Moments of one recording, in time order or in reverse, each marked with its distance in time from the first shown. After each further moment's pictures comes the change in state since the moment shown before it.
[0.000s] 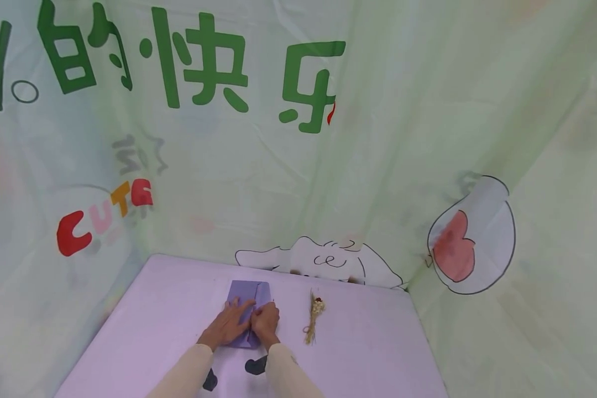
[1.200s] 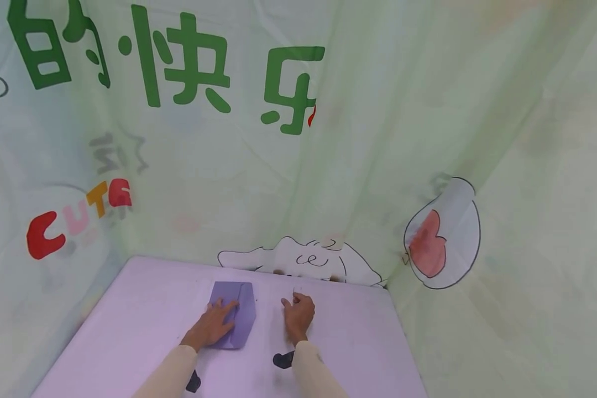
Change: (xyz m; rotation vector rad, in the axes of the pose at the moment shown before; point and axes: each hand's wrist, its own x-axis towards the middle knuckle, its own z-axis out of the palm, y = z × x) left_hand 0.021 -0.041 0.038 0.051 0.160 0.158; right_hand 0.024 0.010 -0.149 0.086 0.299 0.123
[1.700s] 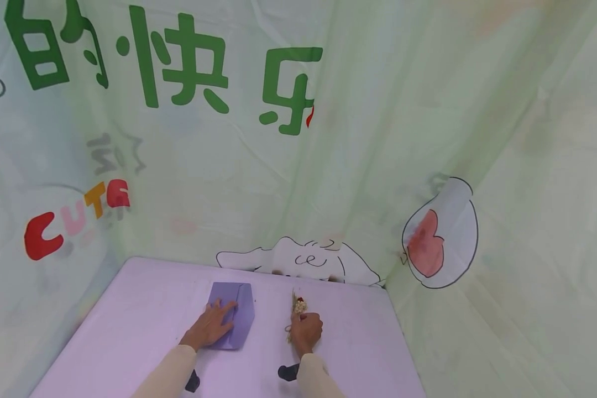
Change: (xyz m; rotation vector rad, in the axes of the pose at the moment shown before) left_hand -0.008 0.022 -0.019 0.009 0.005 0.013; right_hand -0.012 0.033 -0.022 -0.117 0.022 0.190
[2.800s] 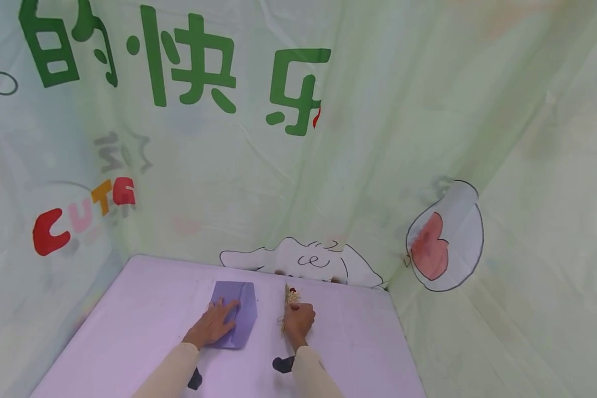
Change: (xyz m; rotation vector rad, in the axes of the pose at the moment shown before) left_hand 0.005 -0.014 0.008 0.063 0.025 0.038; right_hand -0.003 -0.033 0.020 0.116 -0.035 -0.035
